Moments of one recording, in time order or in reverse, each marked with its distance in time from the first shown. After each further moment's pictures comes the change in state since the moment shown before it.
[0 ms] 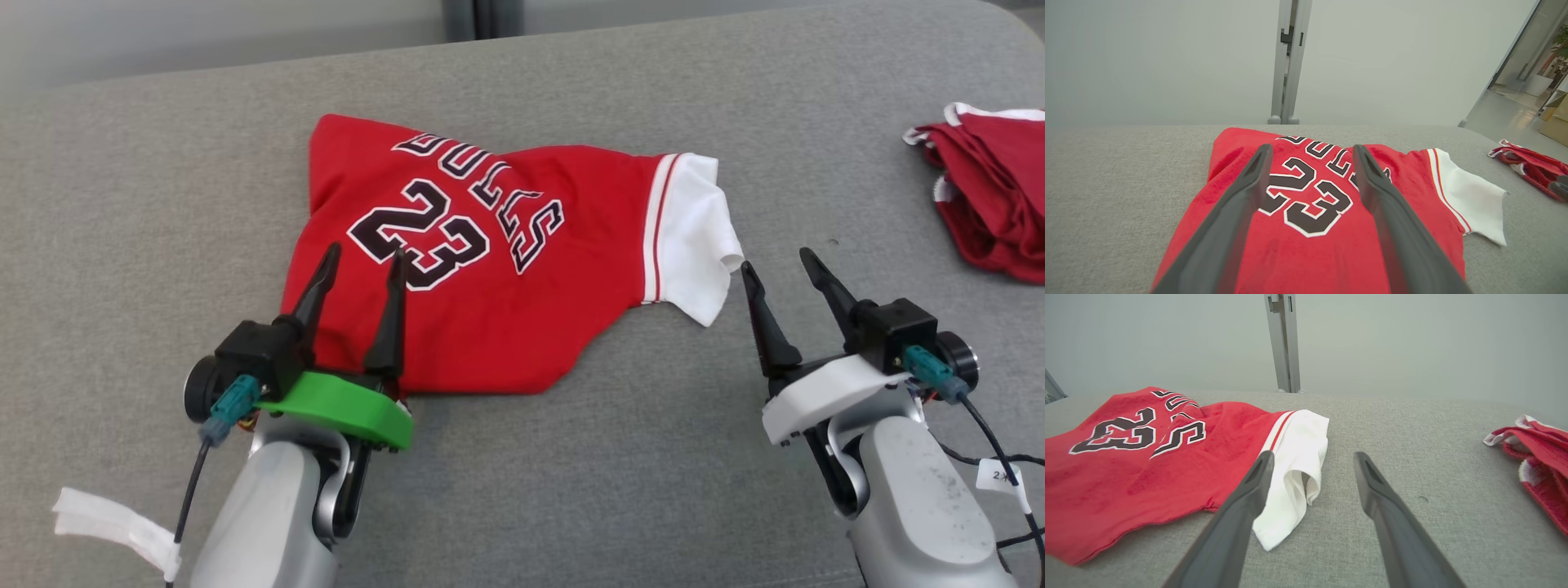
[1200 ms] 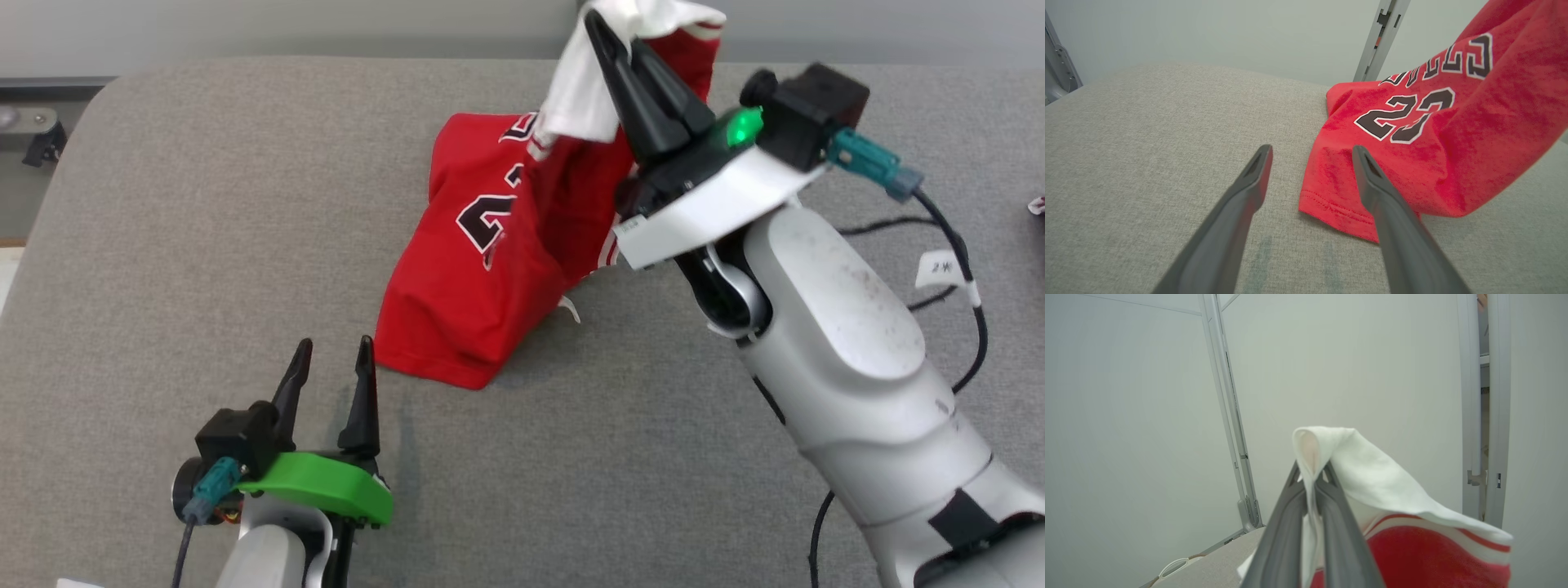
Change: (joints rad) left arm 0.176 -0.023 0.109 0.002 0.000 0.000 0.000; right arm -0.461 0.000 0.410 -0.077 0.384 0.000 -0.001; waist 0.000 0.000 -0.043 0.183
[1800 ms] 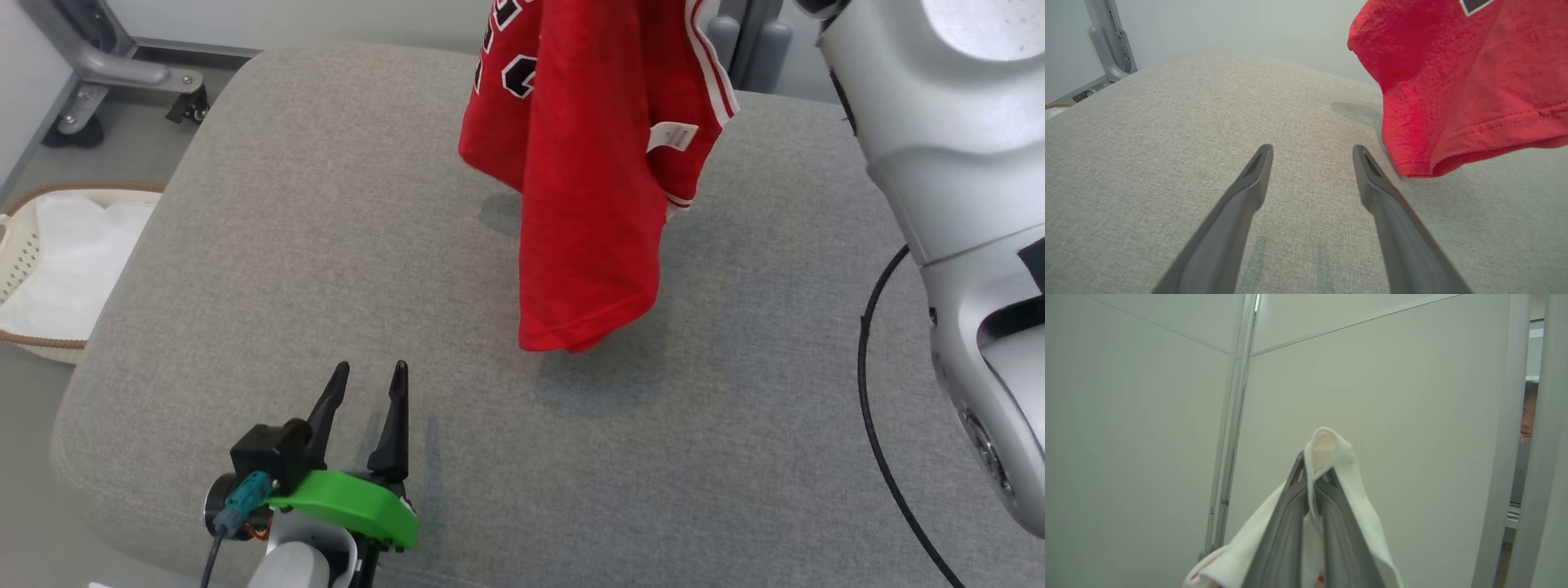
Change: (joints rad) left arm 0.021 -0.001 -0.086 0.028 -0.045 0.000 0.000; right arm -0.642 0.004 -0.072 0.487 -0.132 0.001 0.000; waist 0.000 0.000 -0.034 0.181
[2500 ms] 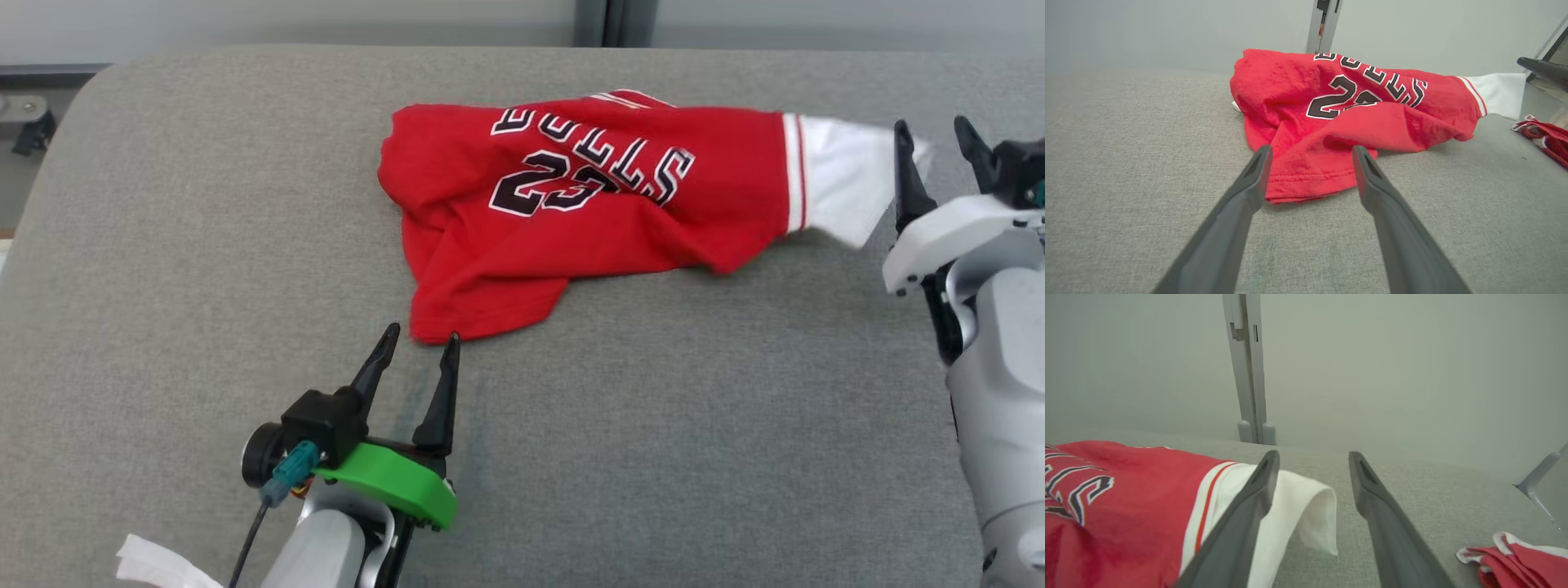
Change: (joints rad) left arm -0.065 0.002 -0.098 -0.038 0.044 0.000 0.000; right arm 0.668 -0.139 -0.571 0.038 -0.393 0.000 0.000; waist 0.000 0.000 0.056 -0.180
